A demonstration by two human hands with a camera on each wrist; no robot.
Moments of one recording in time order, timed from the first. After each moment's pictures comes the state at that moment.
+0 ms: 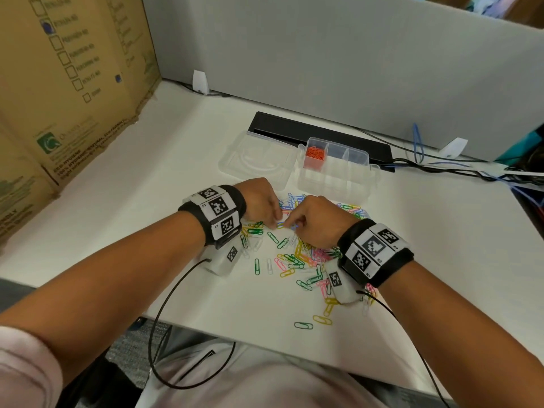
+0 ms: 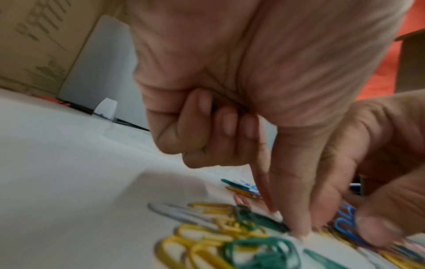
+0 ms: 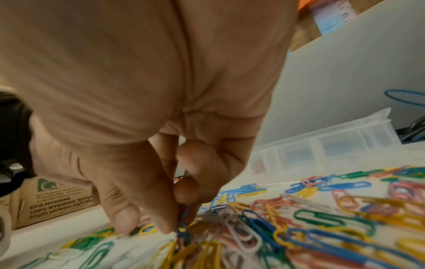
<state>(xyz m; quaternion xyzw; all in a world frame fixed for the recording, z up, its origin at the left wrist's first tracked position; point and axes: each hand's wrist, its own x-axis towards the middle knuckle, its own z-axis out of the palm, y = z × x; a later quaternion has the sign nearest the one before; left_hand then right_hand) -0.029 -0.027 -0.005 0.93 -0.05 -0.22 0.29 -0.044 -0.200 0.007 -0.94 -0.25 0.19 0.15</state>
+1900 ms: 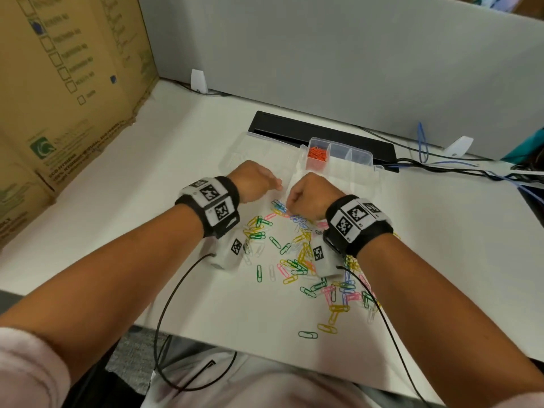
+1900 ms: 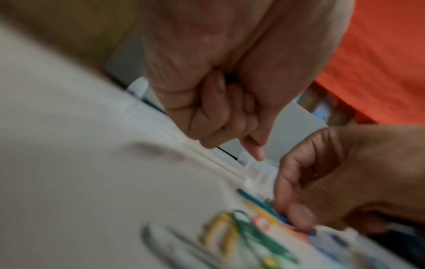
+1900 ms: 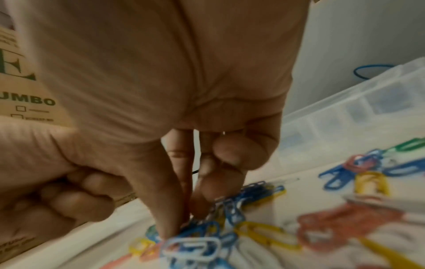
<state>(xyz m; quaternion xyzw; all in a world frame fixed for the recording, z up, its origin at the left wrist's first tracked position) -0.002 -0.017 -0.001 0.85 0.08 -0.16 0.50 0.007 -0.178 0.003 -0.95 -0.12 0.18 0.22</state>
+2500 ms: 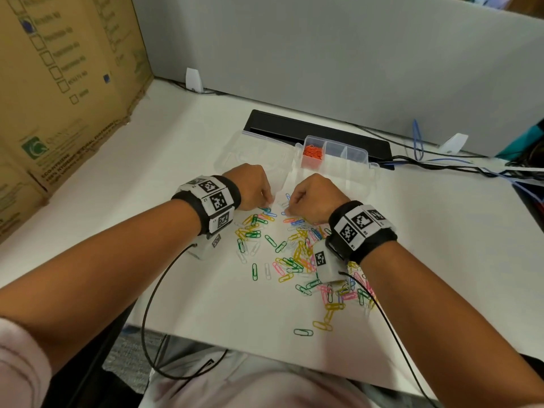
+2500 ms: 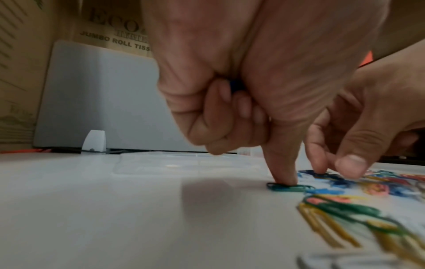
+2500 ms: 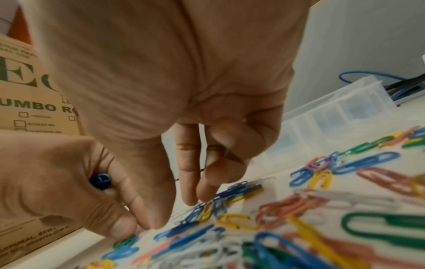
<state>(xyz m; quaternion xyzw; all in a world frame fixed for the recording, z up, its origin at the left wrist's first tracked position) -0.001 -0.016 -0.005 0.96 -0.09 -0.13 0.22 0.002 -0.193 -0.004 -0.95 -0.10 0.15 0.24</state>
